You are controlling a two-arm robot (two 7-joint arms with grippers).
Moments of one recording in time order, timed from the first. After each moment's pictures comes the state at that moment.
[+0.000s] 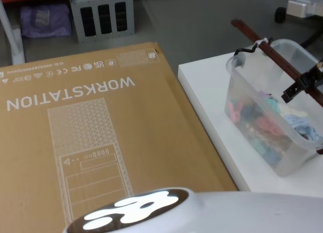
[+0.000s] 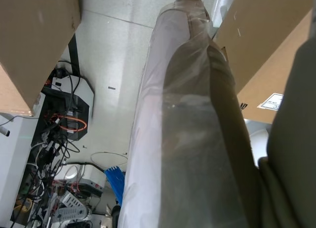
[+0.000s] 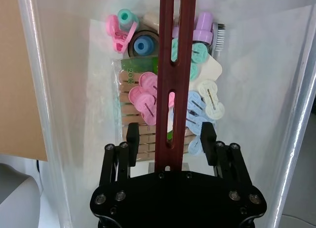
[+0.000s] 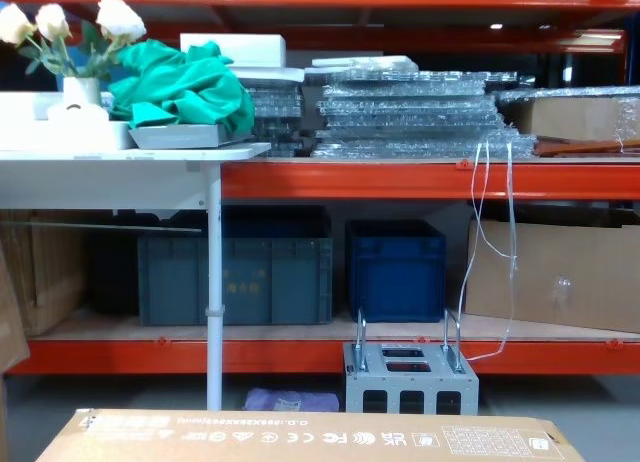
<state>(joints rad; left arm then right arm) -1.47 0.98 1.56 -0.90 0.05 0.15 -1.47 0.82 1.45 -1.01 -1.79 -0.03 0.13 1.14</state>
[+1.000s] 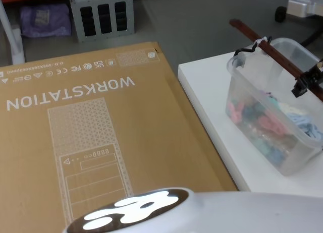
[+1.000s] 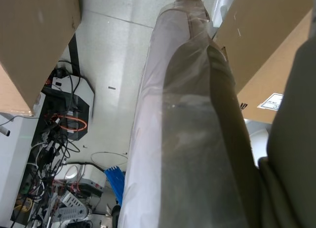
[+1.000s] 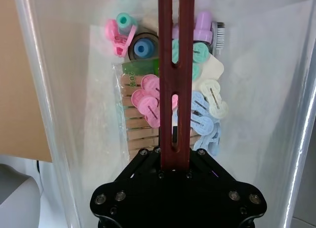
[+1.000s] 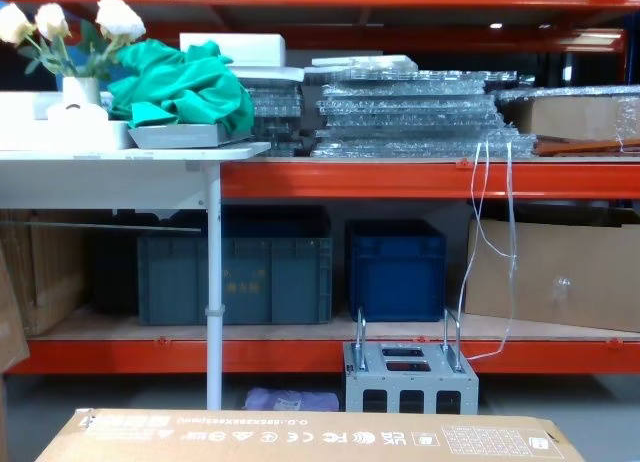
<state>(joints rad) -1.47 0.98 1.56 -0.90 0.05 0.15 -1.47 0.82 1.46 -1.01 -1.79 -0.03 0.13 1.14</state>
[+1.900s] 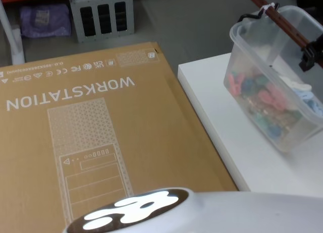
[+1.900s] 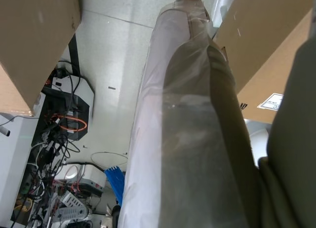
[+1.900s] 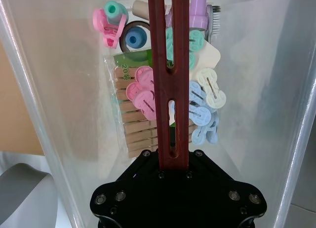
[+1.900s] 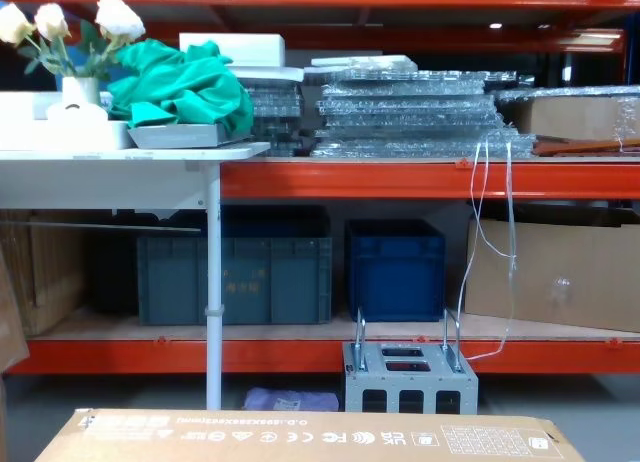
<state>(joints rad) -1.47 0.98 1.56 -0.90 0.05 0.15 -1.47 0.88 1.43 -0.88 -1.82 -0.05 0.23 1.33</state>
